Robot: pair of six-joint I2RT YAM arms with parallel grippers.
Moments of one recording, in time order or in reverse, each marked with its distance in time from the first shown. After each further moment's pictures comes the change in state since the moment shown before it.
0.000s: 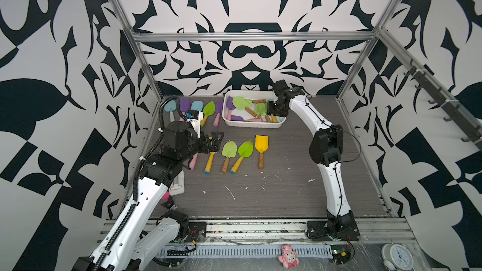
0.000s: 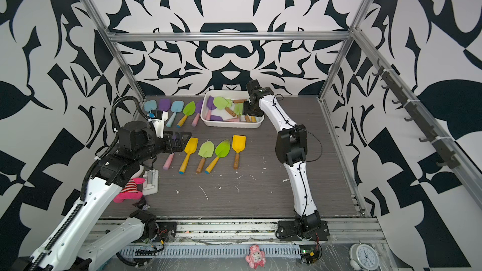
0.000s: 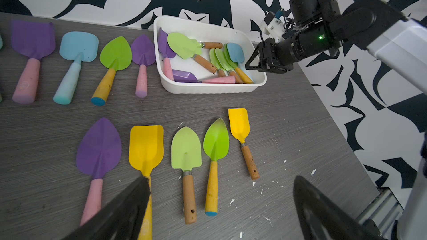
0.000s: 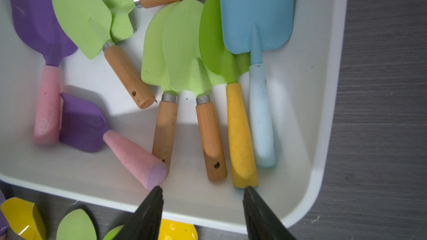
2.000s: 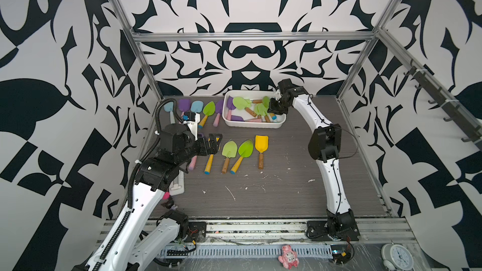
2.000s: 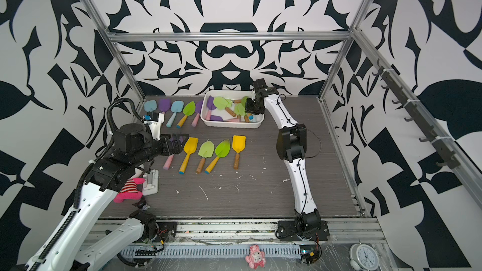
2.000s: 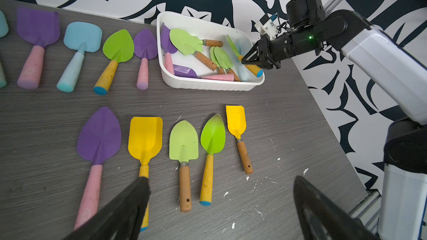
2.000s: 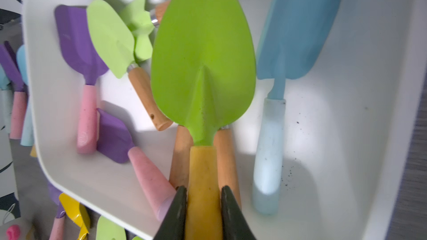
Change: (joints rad) left arm -0.010 -0.039 0.019 -0.061 -0.018 -0.047; right arm -0.076 0.066 0.068 0.061 -0.258 0.029
